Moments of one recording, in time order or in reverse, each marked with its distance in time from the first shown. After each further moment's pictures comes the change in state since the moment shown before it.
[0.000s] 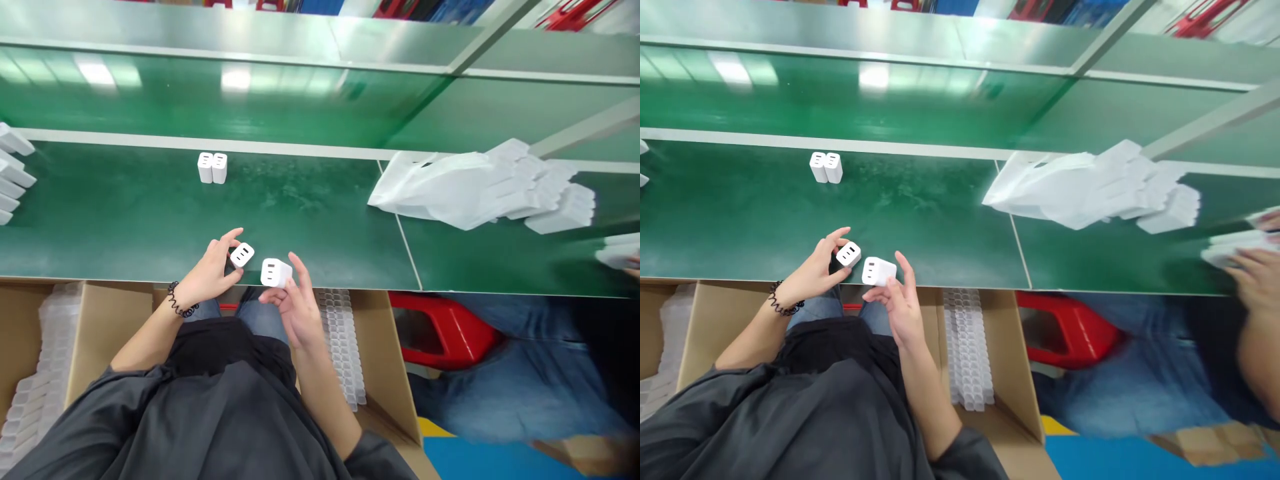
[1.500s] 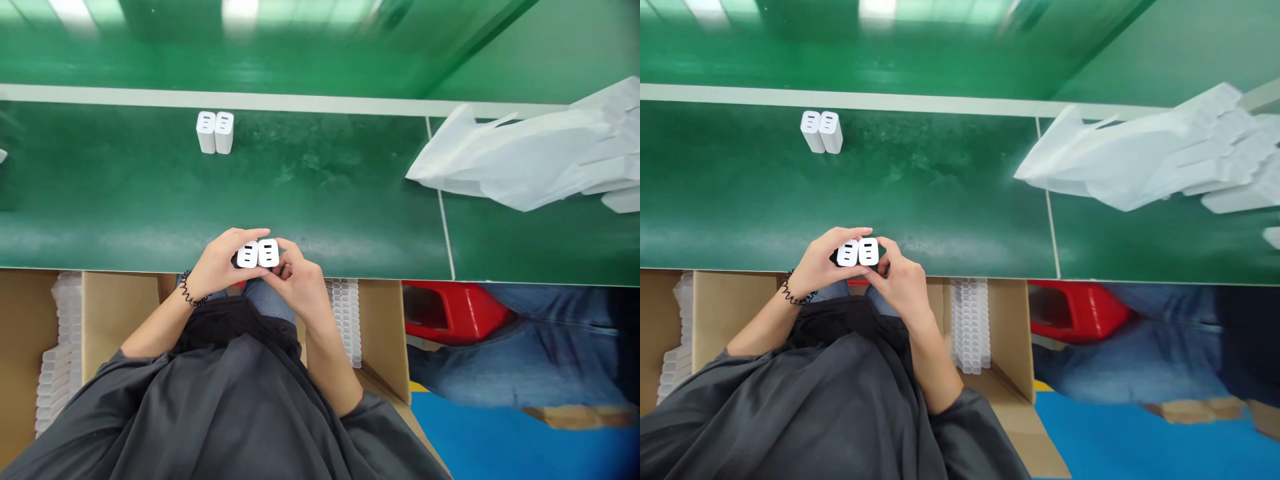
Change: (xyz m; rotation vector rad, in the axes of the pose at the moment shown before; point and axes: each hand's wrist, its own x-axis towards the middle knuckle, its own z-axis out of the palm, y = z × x) left_hand 0.006 -0.003 0.008 -0.110 0.041 0.173; right_hand 0.031 -0.011 0.005 -1.120 -0.084 -0.257
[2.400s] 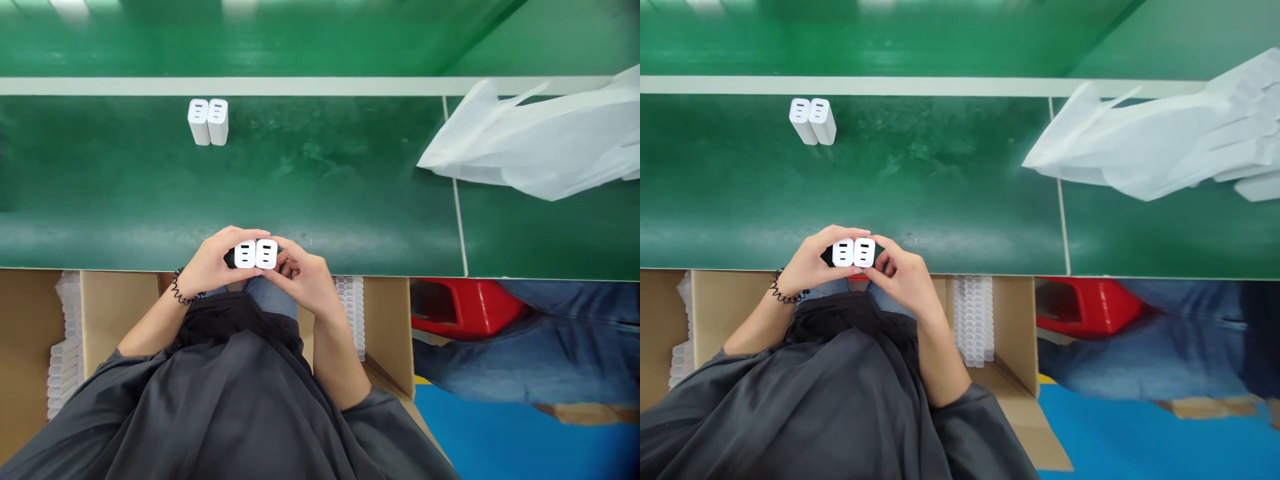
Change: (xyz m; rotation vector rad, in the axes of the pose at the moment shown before) left_hand 0.003 0.004 -0.006 -0.106 -0.068 -0.034; right_hand 0.005 0.008 -0.016 0.291 -0.159 -0.005
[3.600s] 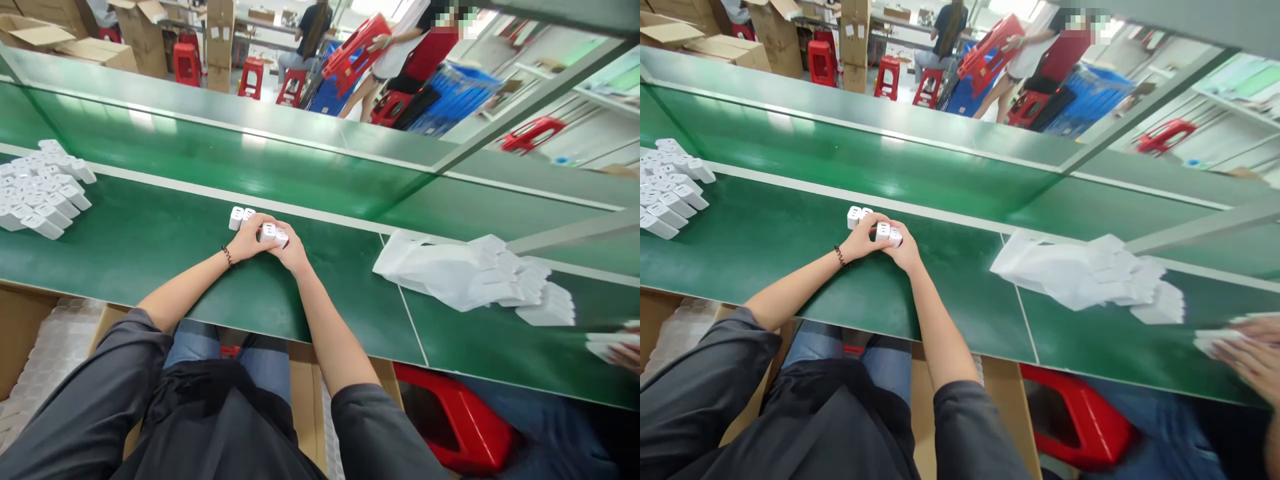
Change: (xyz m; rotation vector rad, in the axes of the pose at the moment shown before) left_hand 0.135 -0.071 -0.053 0.135 0.352 0.190; right_hand 0.208 0.002 -0.009 0.046 0.143 -0.274
